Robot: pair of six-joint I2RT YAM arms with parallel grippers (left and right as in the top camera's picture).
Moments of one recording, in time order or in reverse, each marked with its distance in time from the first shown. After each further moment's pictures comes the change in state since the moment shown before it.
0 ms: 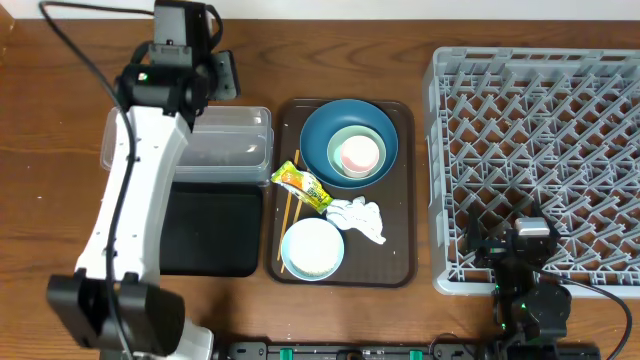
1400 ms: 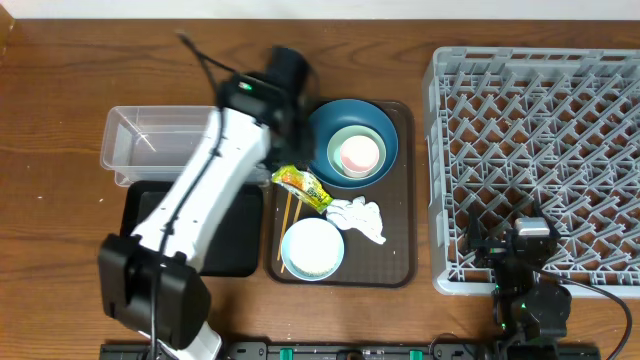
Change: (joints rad) left arm -0.325 0.084 -0.071 -0.329 0.219 -0.223; right arm 0.000 0.000 0.000 0.000 0.000 0.000
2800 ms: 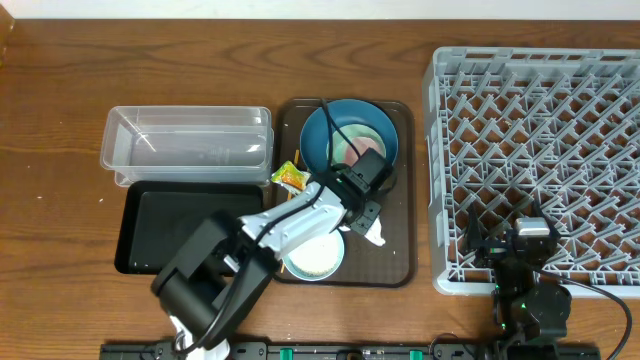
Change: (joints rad) left arm -0.348 0.119 -0.481 0.697 -0.093 0.209; right arm 0.000 0.000 0.000 0.000 0.000 0.000
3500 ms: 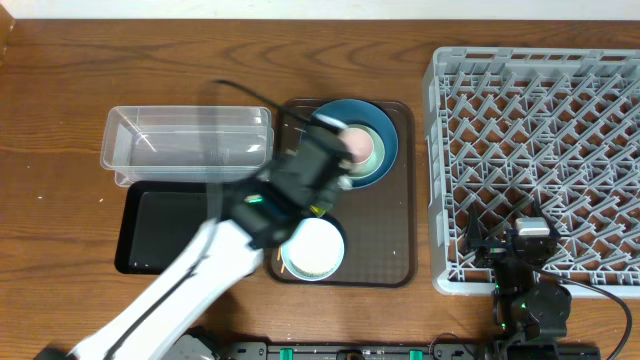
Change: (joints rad) left arm 0.117 -0.589 0.047 -0.230 -0.307 -0.094; right arm 0.000 0.000 0.000 0.000 0.000 0.000
